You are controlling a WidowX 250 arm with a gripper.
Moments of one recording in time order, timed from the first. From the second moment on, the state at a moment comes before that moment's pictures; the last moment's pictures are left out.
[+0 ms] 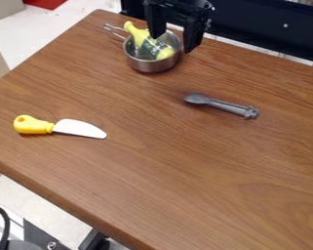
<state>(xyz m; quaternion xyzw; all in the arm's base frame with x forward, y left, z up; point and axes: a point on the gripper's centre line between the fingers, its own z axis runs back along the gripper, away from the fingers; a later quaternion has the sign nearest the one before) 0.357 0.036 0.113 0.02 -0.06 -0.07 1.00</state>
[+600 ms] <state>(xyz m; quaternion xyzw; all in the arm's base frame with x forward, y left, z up) 0.353 0.058 0.097 0.02 0.00 -0.31 0.95</state>
